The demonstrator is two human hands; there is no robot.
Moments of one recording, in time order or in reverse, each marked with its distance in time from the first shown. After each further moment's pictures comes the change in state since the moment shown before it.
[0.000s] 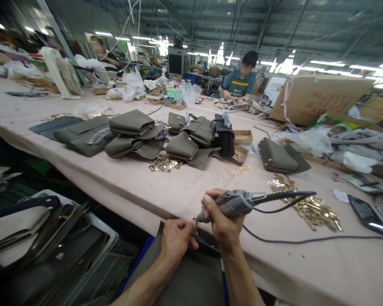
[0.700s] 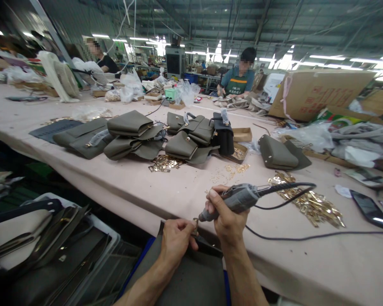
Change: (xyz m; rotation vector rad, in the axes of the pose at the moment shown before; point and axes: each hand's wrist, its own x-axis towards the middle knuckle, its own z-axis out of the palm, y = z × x) left_hand -0.001 0.005 -0.002 0.053 -0.011 -0.005; right_hand 0.007 -0.001 -0.001 0.037 0.153 0.047
